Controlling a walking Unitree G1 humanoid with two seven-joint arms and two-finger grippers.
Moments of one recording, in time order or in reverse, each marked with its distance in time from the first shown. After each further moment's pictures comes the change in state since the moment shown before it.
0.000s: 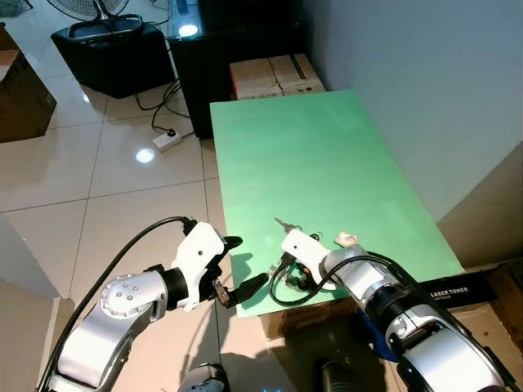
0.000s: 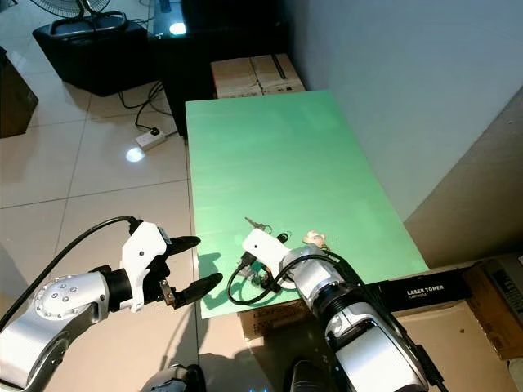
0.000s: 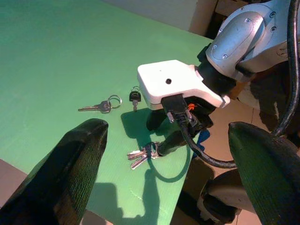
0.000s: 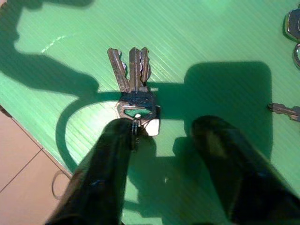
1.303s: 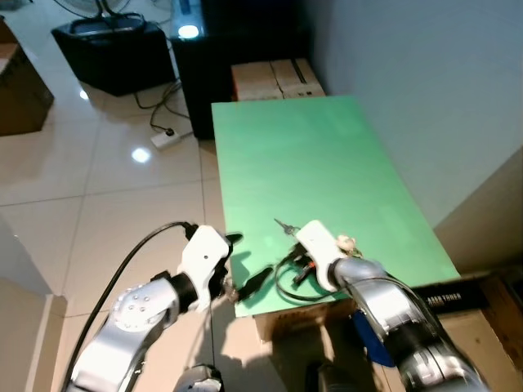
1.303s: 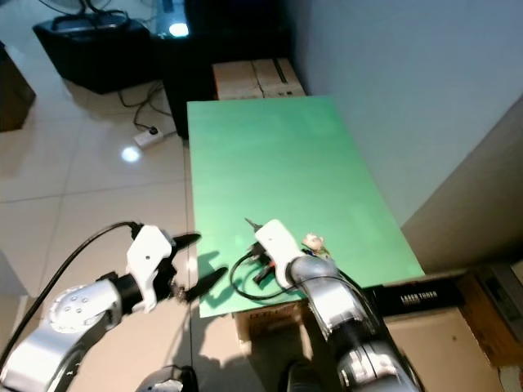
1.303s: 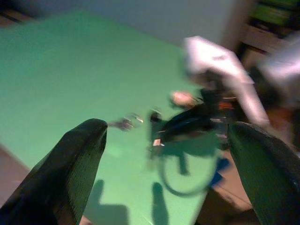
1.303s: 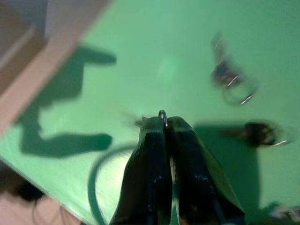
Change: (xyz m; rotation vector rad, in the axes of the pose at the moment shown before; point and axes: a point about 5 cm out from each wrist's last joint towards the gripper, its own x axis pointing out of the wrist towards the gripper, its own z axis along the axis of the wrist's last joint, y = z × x) left arm 0.013 -0.006 -0.004 0.000 -0.099 0.171; right arm -0.024 0.009 -0.007 0.248 -0.375 -0.169
